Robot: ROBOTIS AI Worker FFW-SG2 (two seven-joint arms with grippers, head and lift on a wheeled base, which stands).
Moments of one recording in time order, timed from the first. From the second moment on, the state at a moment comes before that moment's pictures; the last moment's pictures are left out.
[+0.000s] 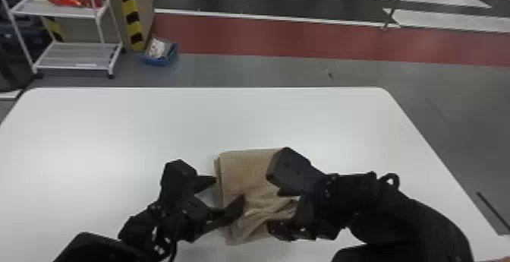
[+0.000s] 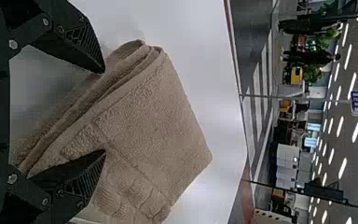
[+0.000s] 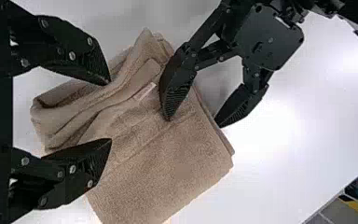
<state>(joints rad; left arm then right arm) 0.17 0.01 -0.25 -1.75 -0.17 0.45 -0.52 0.15 -0.21 0.42 -2.25 1.18 0.95 1.36</state>
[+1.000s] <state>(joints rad) 0.18 0.02 -0.24 -1.76 -0.17 0.43 -0.54 -0.02 0.00 0.19 -1.94 0.98 0.89 1.08</state>
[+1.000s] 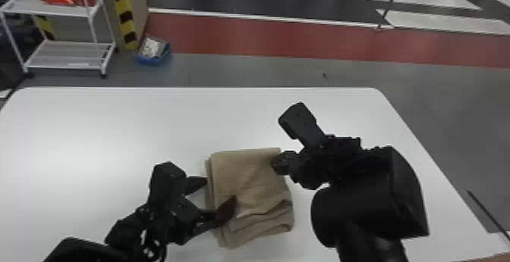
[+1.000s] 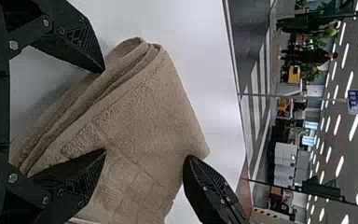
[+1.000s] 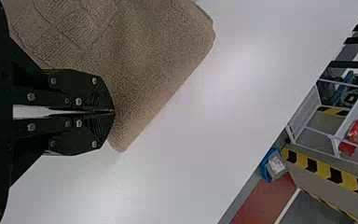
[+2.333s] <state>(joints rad) 0.21 0.02 -0.25 -1.80 -0.19 0.44 -0.55 -0.05 0.00 0.24 -1.90 0.94 0.93 0.89</state>
